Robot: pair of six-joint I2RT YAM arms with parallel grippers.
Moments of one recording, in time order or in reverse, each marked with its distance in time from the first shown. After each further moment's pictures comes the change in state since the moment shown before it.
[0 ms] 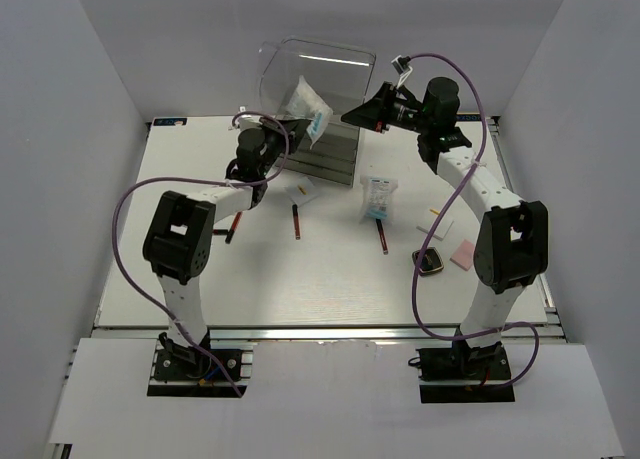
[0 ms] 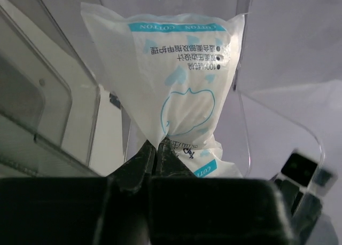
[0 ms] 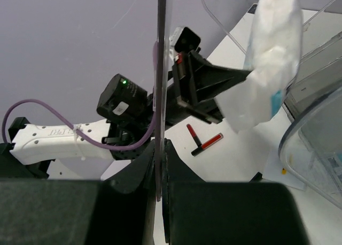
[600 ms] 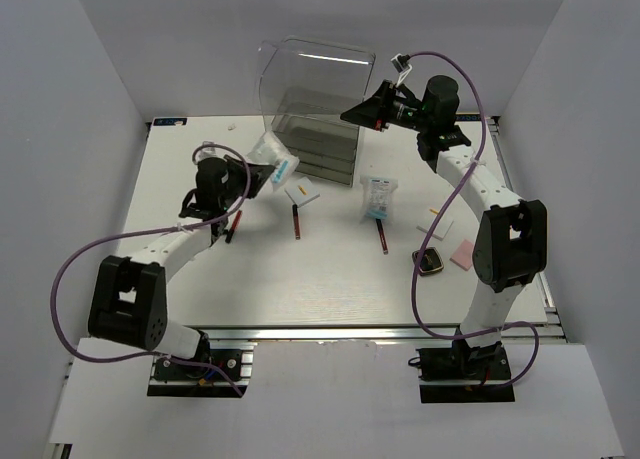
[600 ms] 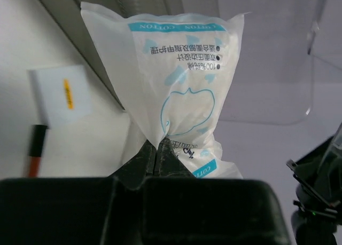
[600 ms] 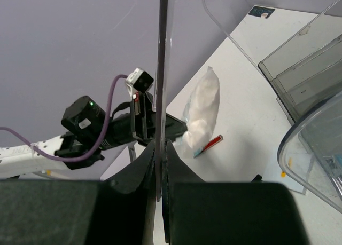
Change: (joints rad) left arm 0.135 -0.517 -0.399 -0.466 0.030 0.172; right arm 0.001 0.010 0.019 0.000 0.000 0.002
